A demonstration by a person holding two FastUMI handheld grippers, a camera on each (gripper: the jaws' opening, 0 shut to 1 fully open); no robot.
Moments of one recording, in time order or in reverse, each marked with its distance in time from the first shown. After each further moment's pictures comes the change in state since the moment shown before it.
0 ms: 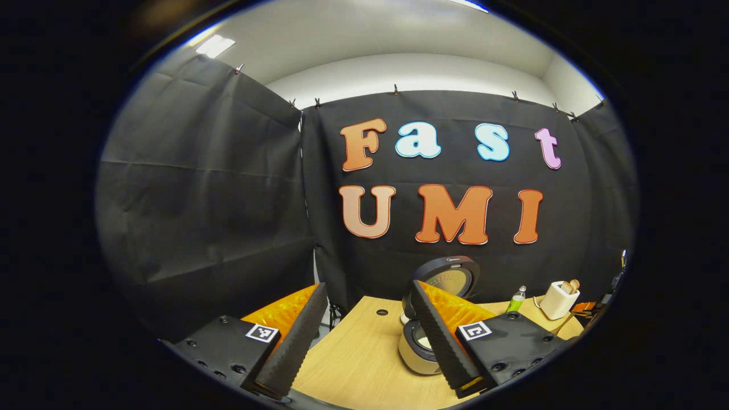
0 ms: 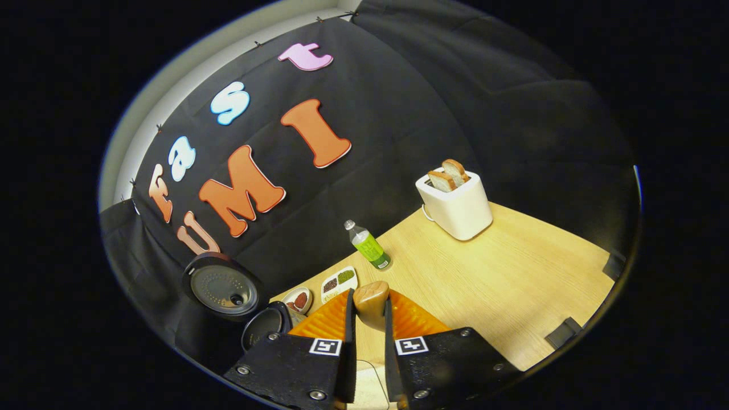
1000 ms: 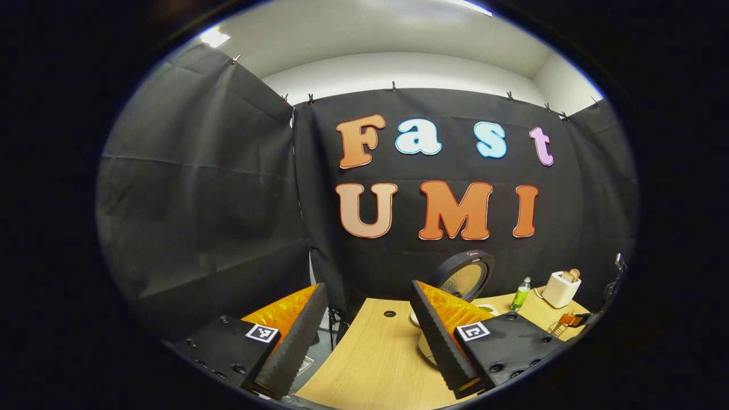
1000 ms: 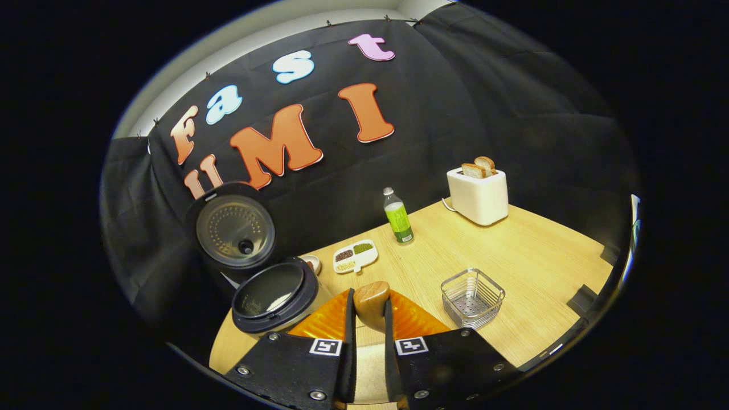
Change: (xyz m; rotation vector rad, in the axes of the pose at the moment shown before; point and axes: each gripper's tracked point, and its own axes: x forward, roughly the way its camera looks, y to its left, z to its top) left arm 0.039 0.076 -0.007 0.046 0.007 -0.087; right arm -0.024 0.073 -0.133 -0.227 0.003 -0.051
